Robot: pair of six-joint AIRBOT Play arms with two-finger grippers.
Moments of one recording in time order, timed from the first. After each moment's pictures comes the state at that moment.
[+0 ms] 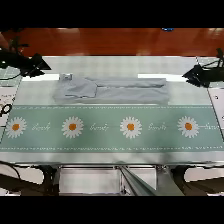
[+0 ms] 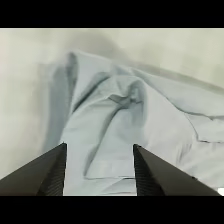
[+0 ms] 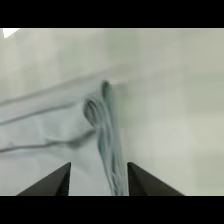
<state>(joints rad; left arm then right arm) 0.27 -1.69 1.66 1.06 -1.23 -1.51 -0.47 -1.63 1.39 -0.85 1.15 1.26</state>
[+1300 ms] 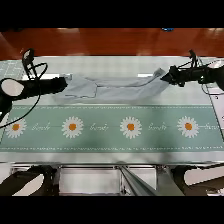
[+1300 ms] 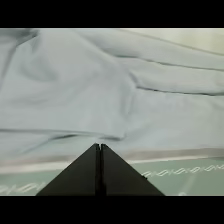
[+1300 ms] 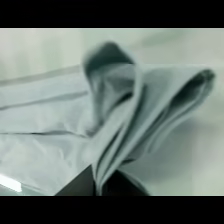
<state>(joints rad) -0.10 -1.10 0.90 1.05 -0.68 -1.48 -0.24 -1.66 1.37 -0.74 1.11 1.25</state>
